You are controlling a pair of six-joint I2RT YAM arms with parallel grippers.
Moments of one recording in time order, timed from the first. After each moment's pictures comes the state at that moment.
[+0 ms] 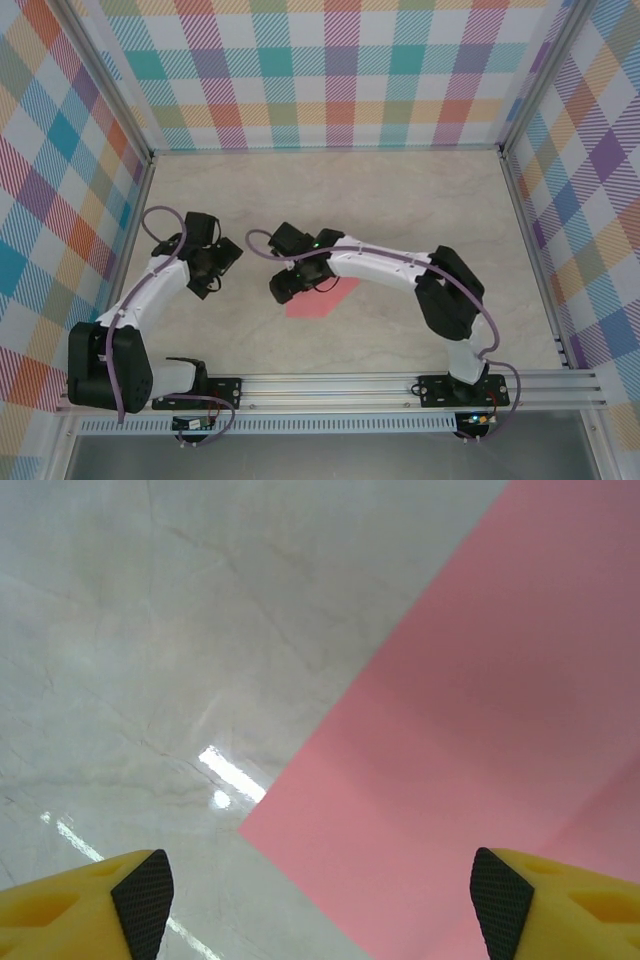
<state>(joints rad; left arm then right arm) -0.10 1.26 0.83 -0.72 -0.01 -0.99 1.03 1.97 1.55 -0.79 -0.04 0.38</state>
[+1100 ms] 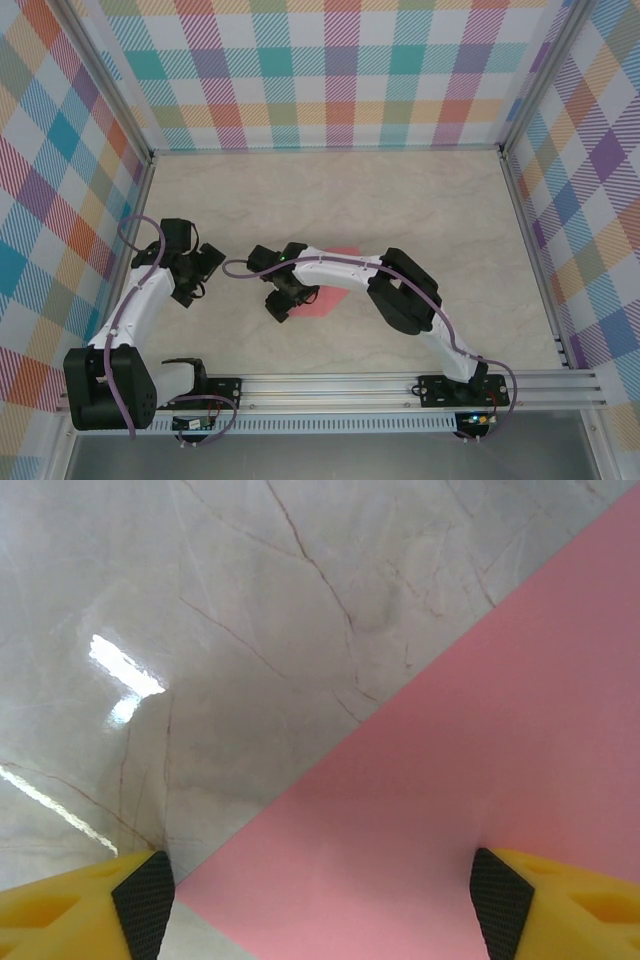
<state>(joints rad) 0.04 1.17 0.79 -0.80 0.04 -0.91 1.10 2.23 1.75 -0.97 0.05 0.29</state>
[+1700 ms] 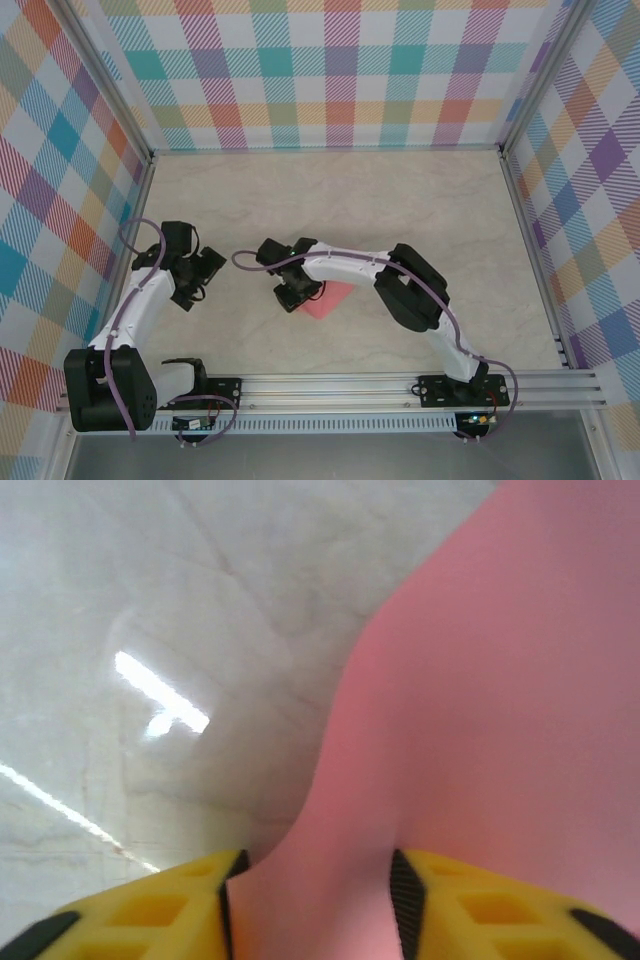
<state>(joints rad) 0.04 1.16 0.77 -0.81 0.05 -0.91 1.04 2.17 1.66 -0.89 -0.01 0.33</state>
